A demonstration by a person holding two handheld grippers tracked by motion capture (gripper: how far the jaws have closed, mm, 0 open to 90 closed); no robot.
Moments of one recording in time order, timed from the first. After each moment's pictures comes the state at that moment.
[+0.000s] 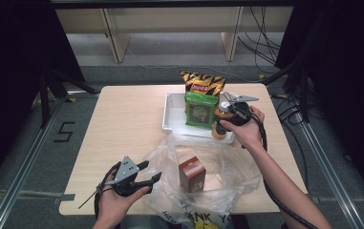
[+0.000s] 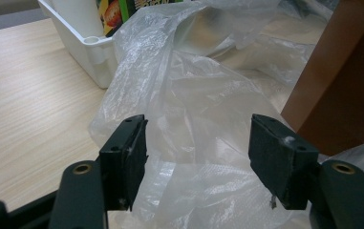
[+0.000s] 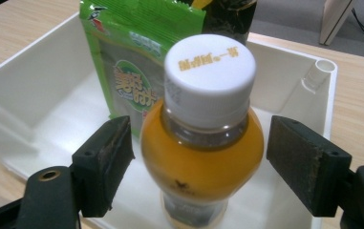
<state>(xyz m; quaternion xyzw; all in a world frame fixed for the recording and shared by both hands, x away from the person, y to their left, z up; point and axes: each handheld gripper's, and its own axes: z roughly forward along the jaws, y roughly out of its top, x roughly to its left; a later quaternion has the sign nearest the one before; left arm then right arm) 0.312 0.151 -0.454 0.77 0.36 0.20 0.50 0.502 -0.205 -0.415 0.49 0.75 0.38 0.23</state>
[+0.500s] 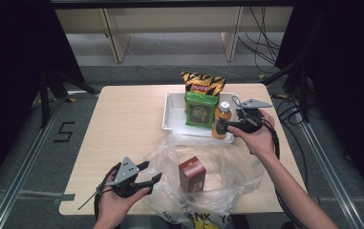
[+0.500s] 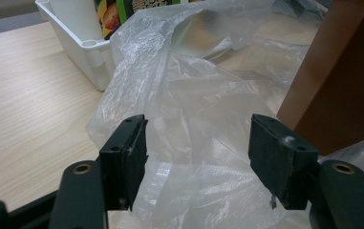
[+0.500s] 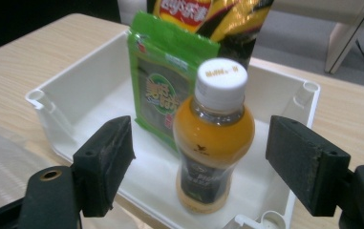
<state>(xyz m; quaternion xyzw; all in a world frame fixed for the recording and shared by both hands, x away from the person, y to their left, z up) 0.309 0.150 -0.452 0.76 0.35 0.20 0.50 0.460 -0.221 -0.390 0.45 0.75 0.42 0.25</state>
